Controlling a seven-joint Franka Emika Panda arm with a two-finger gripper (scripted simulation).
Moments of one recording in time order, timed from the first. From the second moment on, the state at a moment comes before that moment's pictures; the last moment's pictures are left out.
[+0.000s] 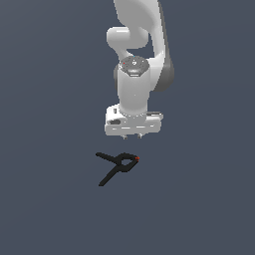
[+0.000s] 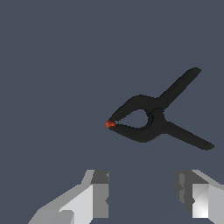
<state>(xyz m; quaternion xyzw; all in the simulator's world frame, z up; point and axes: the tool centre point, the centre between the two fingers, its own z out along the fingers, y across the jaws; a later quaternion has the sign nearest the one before) 0.009 0.020 0.177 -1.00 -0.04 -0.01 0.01</state>
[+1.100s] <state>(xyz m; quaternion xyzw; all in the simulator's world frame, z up) 0.018 -0.038 0.126 -0.96 -0.27 0.04 -0.03</state>
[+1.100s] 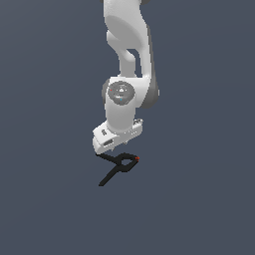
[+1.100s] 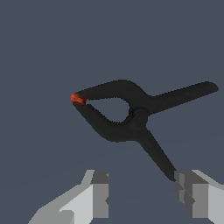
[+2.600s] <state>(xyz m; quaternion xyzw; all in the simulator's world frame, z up) 0.015 -0.121 0.052 -0.82 -0.56 0.12 -0.04</state>
